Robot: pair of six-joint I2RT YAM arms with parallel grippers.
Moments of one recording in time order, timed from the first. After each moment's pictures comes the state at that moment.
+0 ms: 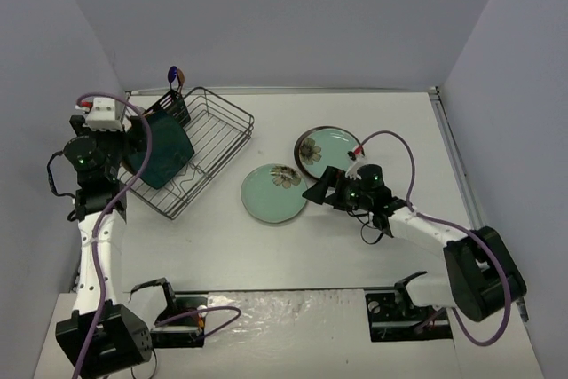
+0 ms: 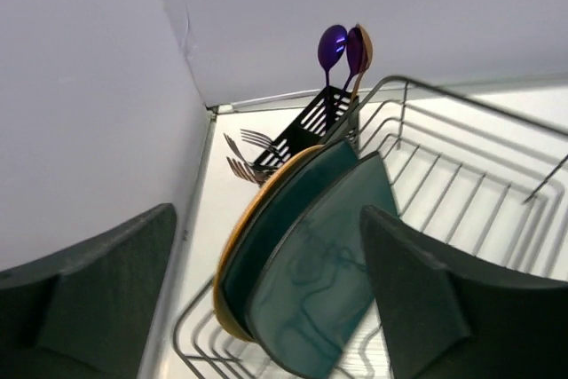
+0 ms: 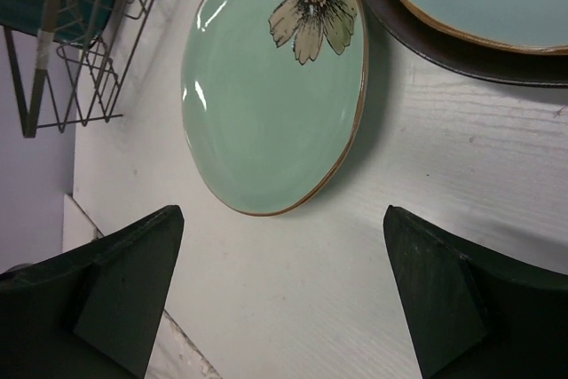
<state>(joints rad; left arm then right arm) 0.29 0.98 0.88 0.05 0.23 0.10 0.44 1.31 0.46 0.29 -0.36 0.73</state>
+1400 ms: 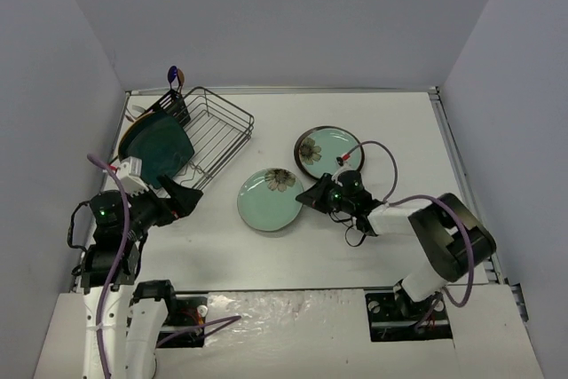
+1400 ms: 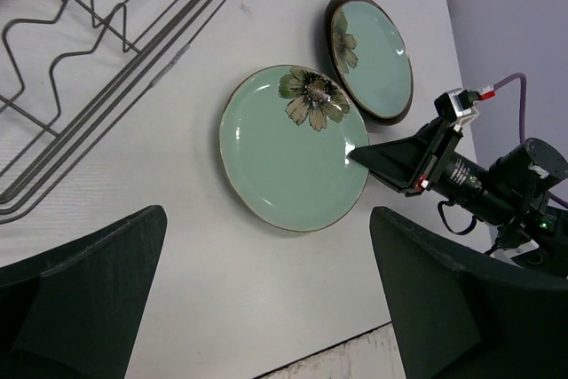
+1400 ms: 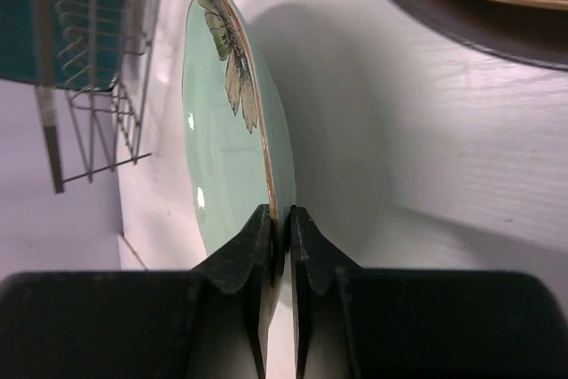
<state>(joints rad) 0.11 0.52 0.72 -0.64 0.48 -0.52 0.53 1.57 0.46 0.61 -0.27 1.01</state>
